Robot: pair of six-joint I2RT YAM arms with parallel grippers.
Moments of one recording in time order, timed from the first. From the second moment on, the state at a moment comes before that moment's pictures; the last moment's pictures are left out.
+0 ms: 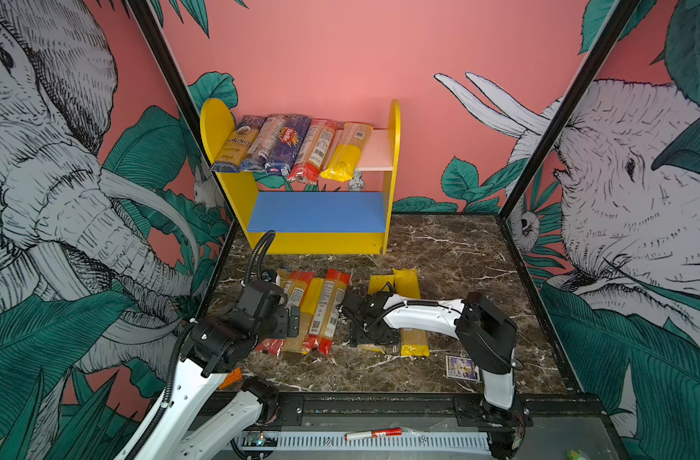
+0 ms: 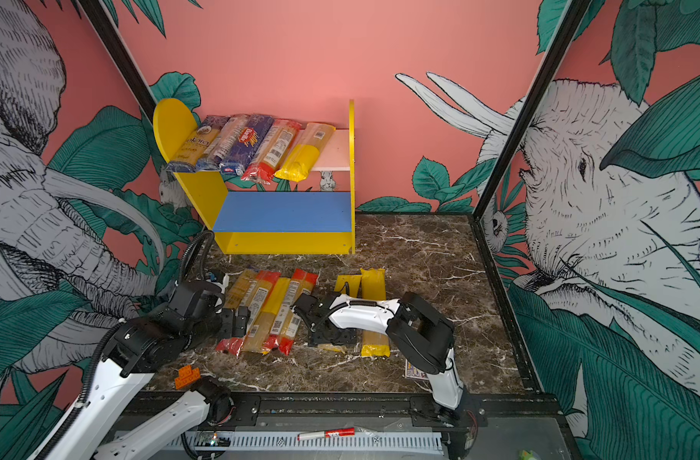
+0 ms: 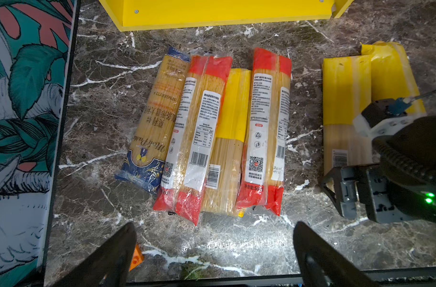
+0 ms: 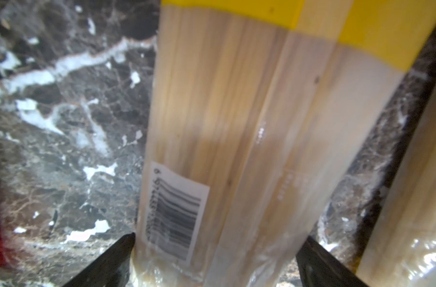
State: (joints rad) left arm -0.55 0.74 1.05 -1.26 -0.26 -0.37; right arm 1.08 1.96 1.35 -0.87 0.08 1.02
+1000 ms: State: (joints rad) left arm -0.55 0.82 1.07 -1.22 -0.28 -0.36; right arm 0.97 1.69 0.97 -0.45 -0.19 0.95
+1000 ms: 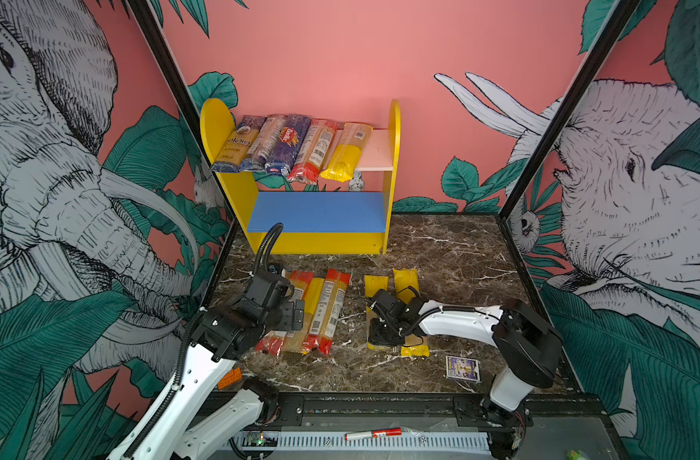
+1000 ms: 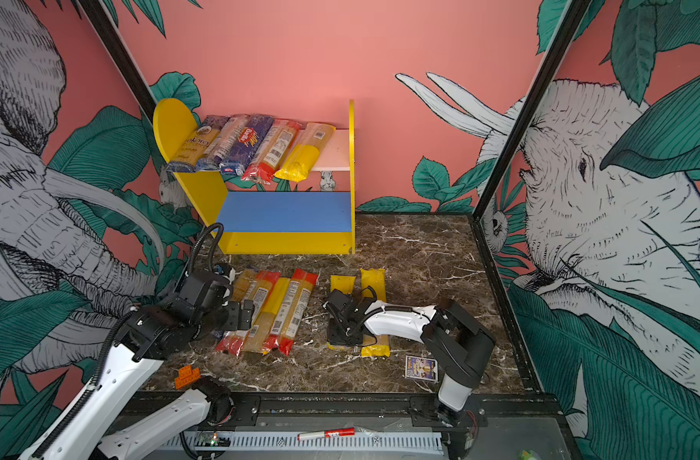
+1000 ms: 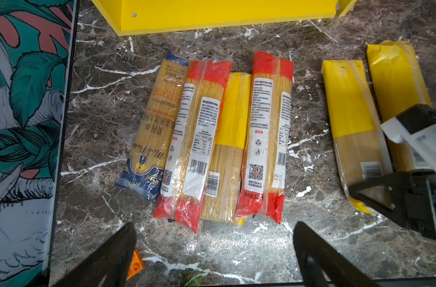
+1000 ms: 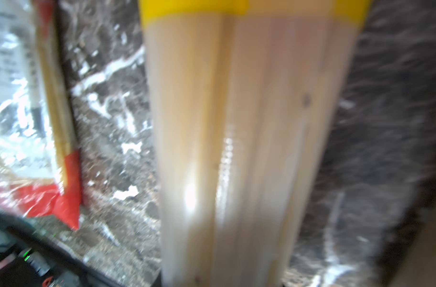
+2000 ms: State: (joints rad) left arm -0.54 0.90 1.22 -1.12 -0.46 -0.29; right arm 0.84 1.38 1.45 -0.80 -0.46 0.77
